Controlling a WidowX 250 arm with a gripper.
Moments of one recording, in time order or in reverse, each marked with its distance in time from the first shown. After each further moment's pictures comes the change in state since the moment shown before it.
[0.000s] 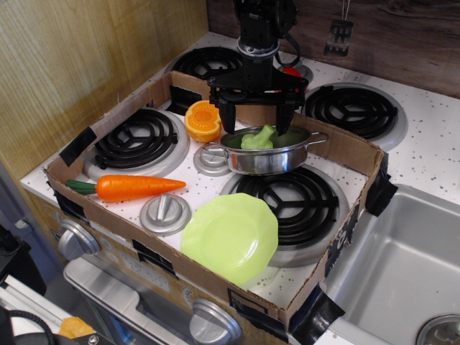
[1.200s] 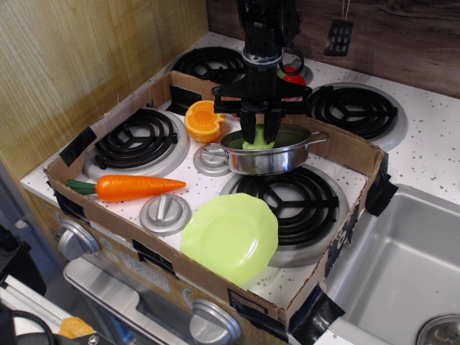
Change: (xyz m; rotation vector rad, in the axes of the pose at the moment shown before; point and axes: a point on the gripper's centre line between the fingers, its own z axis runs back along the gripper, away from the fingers) arm -0.007 -0.003 -0.007 0.006 0.045 0.004
